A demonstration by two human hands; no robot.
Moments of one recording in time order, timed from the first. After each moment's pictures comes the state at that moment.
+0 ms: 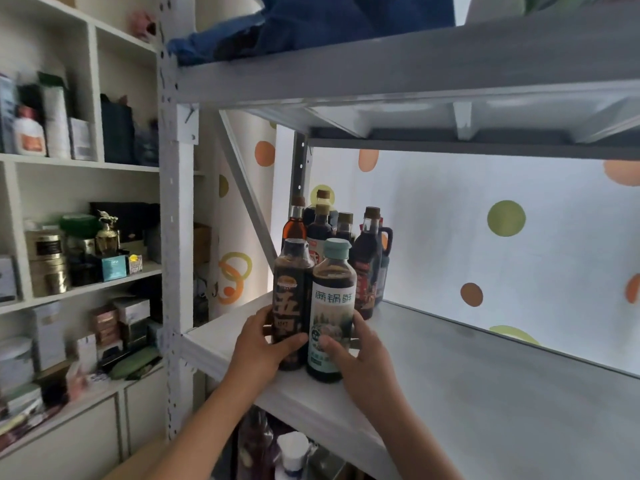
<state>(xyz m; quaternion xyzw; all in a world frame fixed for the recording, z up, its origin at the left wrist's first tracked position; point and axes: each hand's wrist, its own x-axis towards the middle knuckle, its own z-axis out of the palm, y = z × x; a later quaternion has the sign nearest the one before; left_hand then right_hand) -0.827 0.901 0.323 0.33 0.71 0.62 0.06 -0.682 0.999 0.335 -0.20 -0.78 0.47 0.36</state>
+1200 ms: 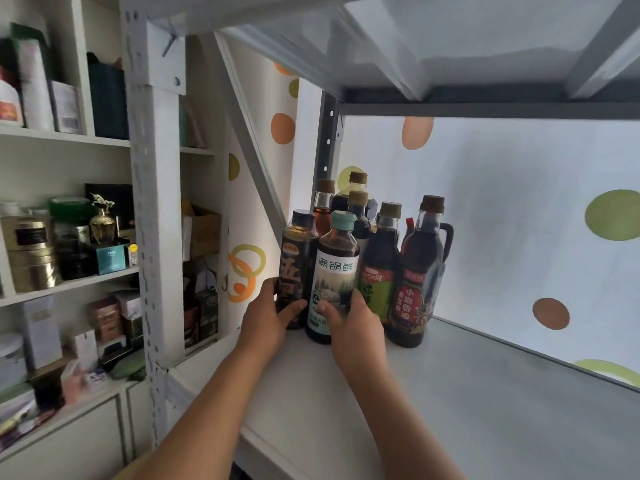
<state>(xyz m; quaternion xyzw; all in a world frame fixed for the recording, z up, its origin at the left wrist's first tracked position) -0.965 0.983 0.321 0.32 0.74 0.59 -0.01 -0.846 1.063 0.341 -0.33 -0.81 0.34 0.35</state>
